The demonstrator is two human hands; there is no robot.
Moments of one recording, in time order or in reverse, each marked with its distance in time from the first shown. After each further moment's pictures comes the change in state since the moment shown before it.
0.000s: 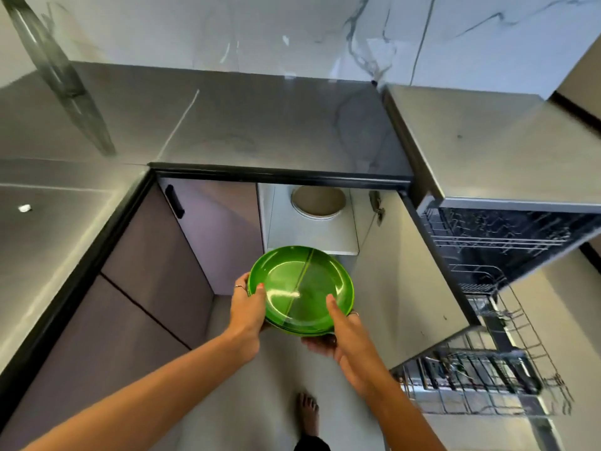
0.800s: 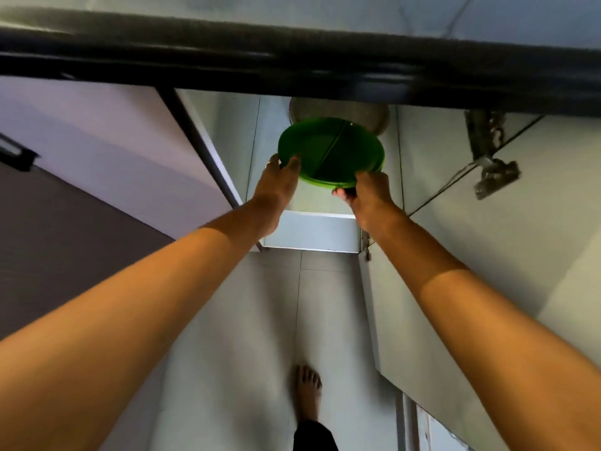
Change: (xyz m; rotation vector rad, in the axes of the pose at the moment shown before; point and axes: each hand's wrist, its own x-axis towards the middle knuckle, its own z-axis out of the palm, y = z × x) left_hand 0.342 -0.020 0.172 0.501 -0.207 0.037; right_hand 0.434 -0.066 0.000 0.035 0.214 -0.004
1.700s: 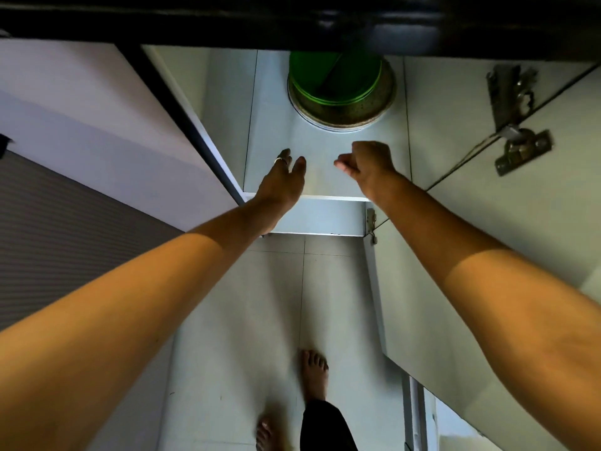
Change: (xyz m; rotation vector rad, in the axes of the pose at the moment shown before) left_hand 0.020 -0.032 0.015 0.265 -0.108 -0.017; right_hand 0.056 0.001 0.005 -0.125 -0.026 0.056
